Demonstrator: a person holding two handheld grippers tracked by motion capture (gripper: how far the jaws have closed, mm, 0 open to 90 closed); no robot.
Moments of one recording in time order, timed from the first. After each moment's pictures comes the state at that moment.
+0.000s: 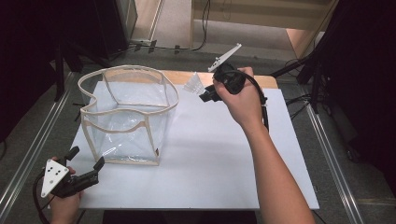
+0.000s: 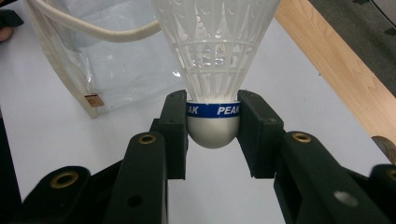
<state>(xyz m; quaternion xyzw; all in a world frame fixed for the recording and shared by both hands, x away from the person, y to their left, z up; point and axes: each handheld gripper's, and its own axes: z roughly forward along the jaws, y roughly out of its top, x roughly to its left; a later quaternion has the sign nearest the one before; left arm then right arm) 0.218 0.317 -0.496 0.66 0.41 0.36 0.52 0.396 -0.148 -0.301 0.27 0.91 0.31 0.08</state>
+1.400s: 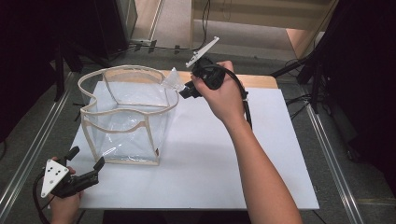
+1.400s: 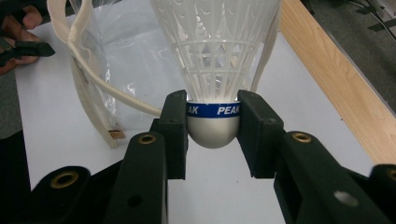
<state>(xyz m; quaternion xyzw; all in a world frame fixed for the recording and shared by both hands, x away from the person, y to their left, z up) 0.218 0.317 -0.496 0.66 0.41 0.36 0.52 0.400 -0.096 -0.286 0.23 0.91 0.33 0.07</state>
